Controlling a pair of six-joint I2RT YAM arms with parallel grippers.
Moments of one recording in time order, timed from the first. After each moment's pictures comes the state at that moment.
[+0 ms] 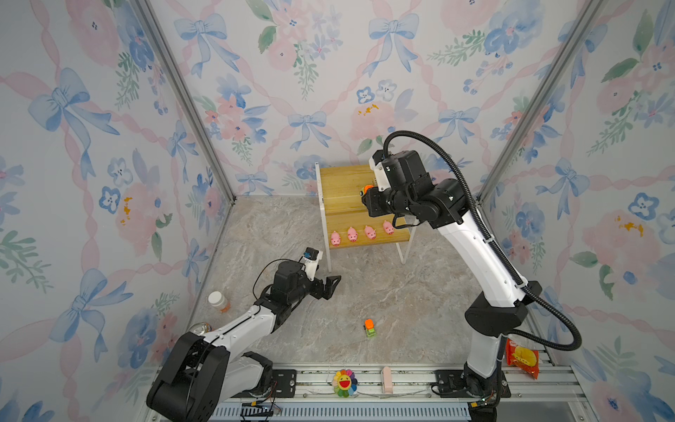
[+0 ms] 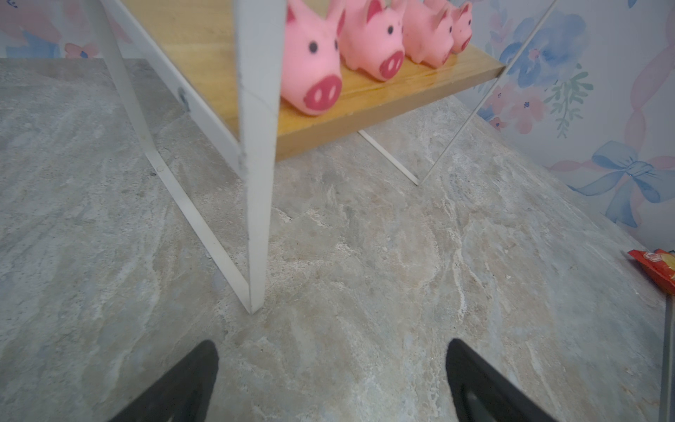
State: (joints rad) left arm -0.40 1.18 0.39 0.34 0.31 -0.13; right arm 0.77 1.91 2.49 -1.22 0.17 0.34
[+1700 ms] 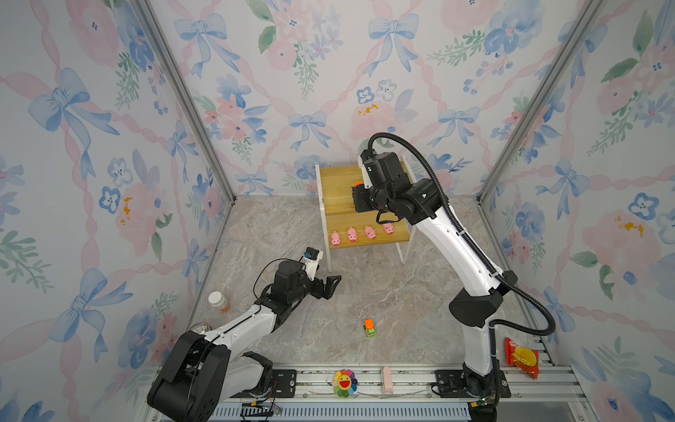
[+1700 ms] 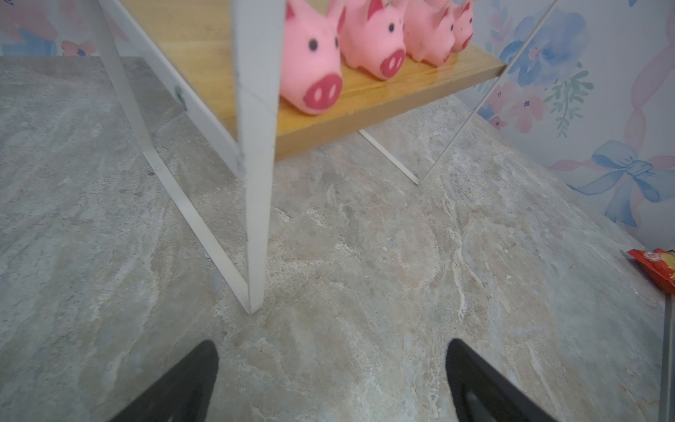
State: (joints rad) left arm -0.40 1.18 0.40 0.34 0.31 -0.13; right arm 0.77 2.04 2.55 -1.13 0.24 0.33
